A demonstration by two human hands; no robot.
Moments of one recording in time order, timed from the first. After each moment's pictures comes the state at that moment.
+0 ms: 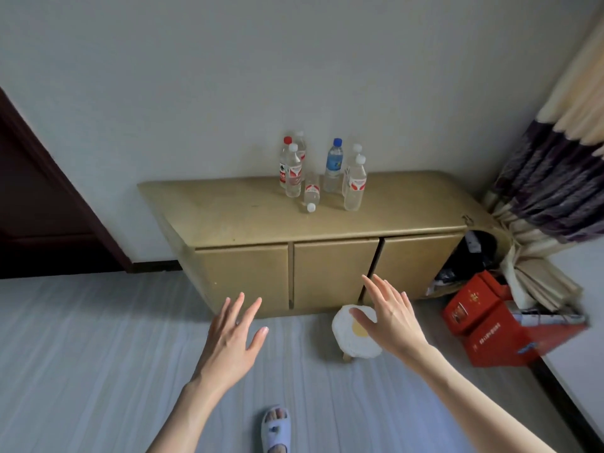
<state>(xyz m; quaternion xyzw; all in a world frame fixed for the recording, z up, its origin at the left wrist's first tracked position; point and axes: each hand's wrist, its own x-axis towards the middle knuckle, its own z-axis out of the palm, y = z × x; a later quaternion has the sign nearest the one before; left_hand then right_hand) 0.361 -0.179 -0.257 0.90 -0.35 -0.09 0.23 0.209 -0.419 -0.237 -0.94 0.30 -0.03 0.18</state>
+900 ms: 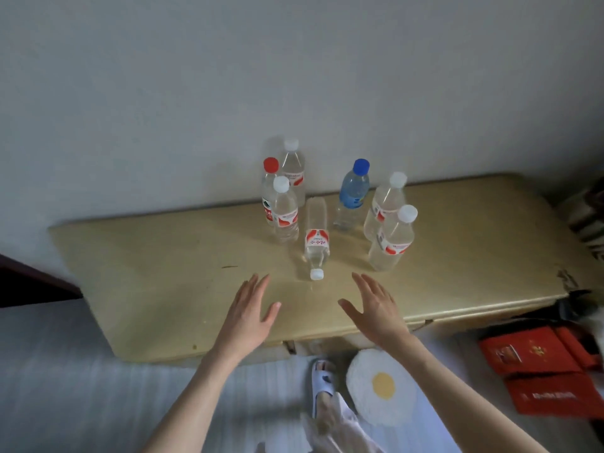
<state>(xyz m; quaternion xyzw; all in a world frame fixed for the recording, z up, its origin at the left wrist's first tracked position) 0.707 -0.498 -0.319 0.89 -0.32 -0.21 0.25 0.560 -0.690 -0.327 -0.91 0.33 0.07 0.26</state>
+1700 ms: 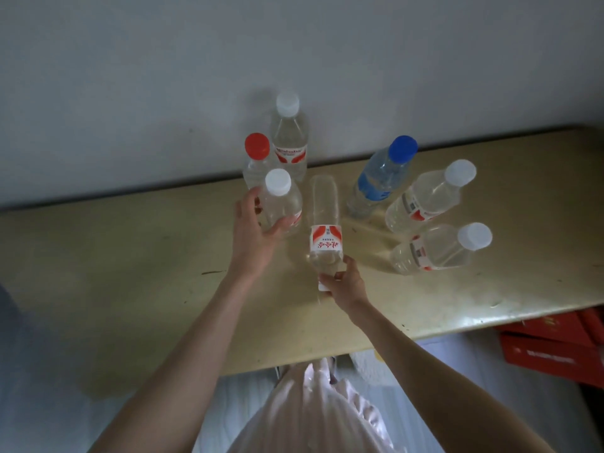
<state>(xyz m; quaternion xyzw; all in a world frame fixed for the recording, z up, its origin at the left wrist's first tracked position) 0.847 -0.643 -0.349 0.83 -0.16 -0.22 0.48 0.698 -0.720 -0.421 -0.60 0.56 0.06 0.57</state>
